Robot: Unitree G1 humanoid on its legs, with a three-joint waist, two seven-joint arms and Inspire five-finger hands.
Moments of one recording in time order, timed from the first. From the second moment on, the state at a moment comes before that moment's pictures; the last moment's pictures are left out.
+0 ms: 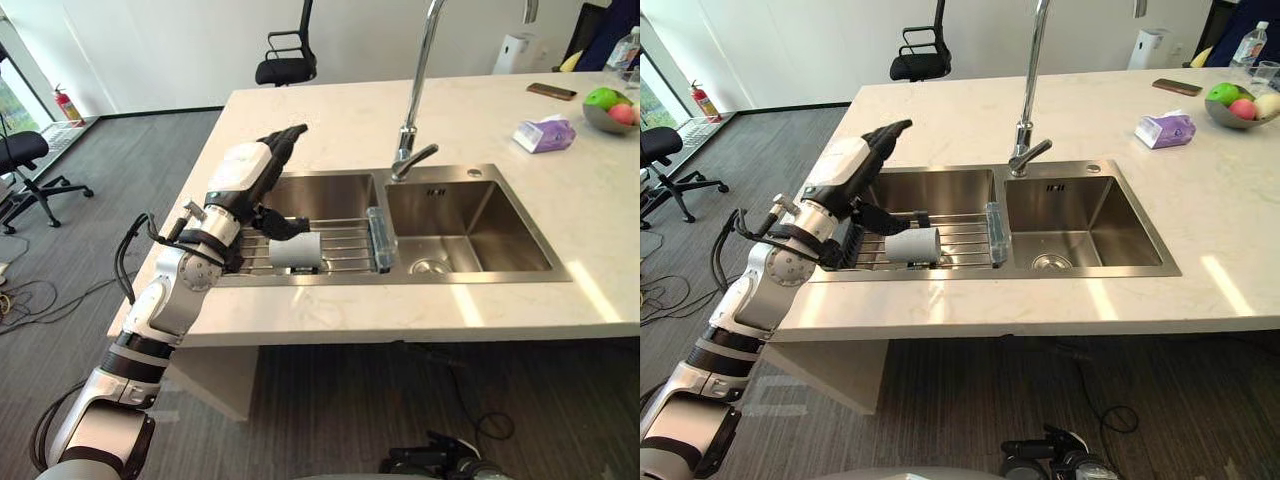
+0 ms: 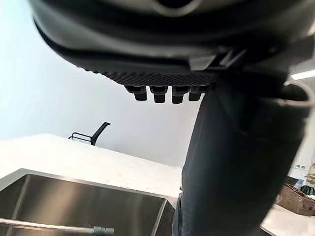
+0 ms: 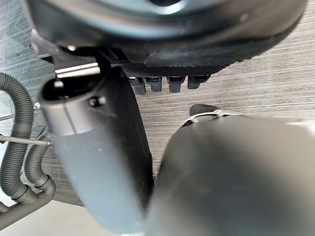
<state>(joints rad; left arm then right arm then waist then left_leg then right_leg) -0.50 0.58 -0.23 0.06 0.51 -0.06 -0.14 0.11 -0.20 -0.03 0.95 0.05 0.17 0.16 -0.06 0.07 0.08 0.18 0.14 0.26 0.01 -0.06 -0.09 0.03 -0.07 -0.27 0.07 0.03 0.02</state>
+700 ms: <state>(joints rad) -0.53 0.63 -0.34 0.41 0.53 -0.08 -0.20 0.13 -0.18 -0.08 0.97 0.05 0.18 0.17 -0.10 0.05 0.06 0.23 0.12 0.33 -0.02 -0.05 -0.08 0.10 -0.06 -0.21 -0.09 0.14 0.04</state>
